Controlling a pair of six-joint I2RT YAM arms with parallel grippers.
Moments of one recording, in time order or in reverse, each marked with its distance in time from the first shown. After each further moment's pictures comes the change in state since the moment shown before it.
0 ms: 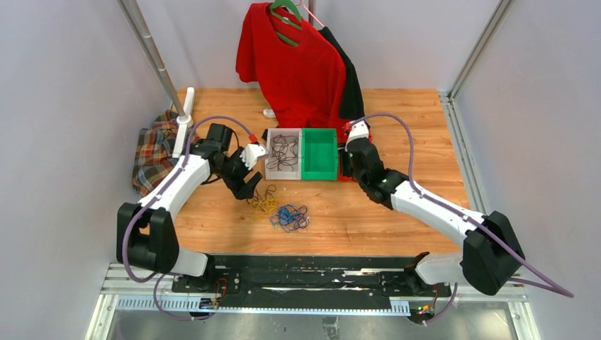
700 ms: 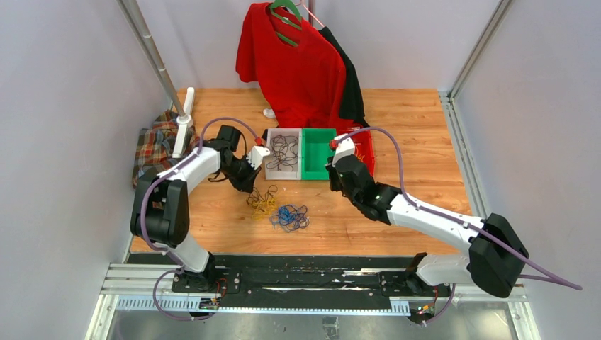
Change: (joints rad) left arm 0.000 0.235 -0.005 0.114 0.008 -0.014; right arm 0.216 -0.047 -0.088 0.098 0.060 0.005
